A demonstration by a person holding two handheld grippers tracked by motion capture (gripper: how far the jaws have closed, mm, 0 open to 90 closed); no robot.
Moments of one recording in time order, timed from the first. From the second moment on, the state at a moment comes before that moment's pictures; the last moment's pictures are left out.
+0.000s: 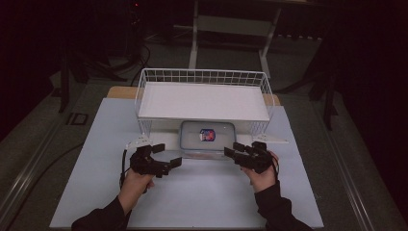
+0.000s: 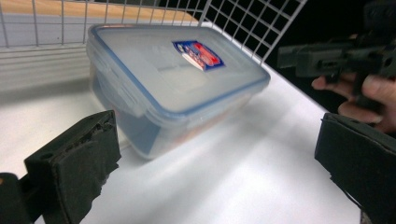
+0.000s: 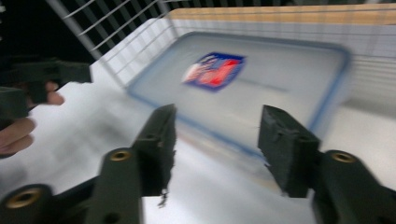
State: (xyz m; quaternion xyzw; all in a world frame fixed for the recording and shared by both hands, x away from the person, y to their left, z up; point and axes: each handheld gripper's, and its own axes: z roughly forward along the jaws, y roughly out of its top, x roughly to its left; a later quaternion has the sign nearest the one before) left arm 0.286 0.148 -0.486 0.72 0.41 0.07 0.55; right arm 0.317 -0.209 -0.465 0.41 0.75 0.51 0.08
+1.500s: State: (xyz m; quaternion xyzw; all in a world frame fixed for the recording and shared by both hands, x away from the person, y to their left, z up) left arm 0.272 0.154 -0.506 0.74 0.40 0.10 0.54; right arm 0.363 -0.151 -0.515 0.42 0.78 0.47 0.05
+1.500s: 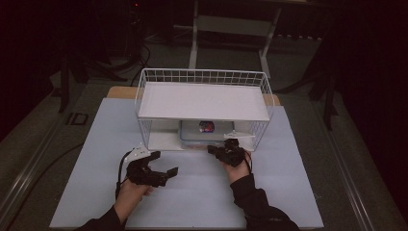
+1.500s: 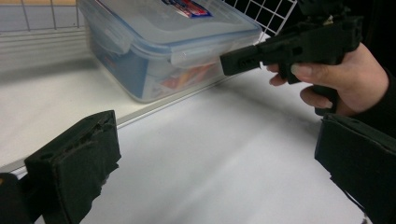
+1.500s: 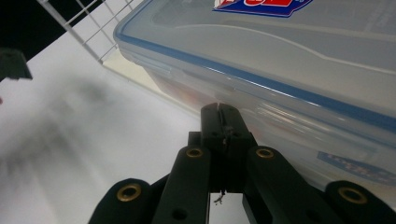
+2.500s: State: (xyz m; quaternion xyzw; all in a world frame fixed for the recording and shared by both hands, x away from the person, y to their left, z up) left arm 0.273 0.156 -0.508 0.74 0.40 0.10 0.54; right arm 0.388 -0.137 -0.515 0.44 0.76 0.47 0.07
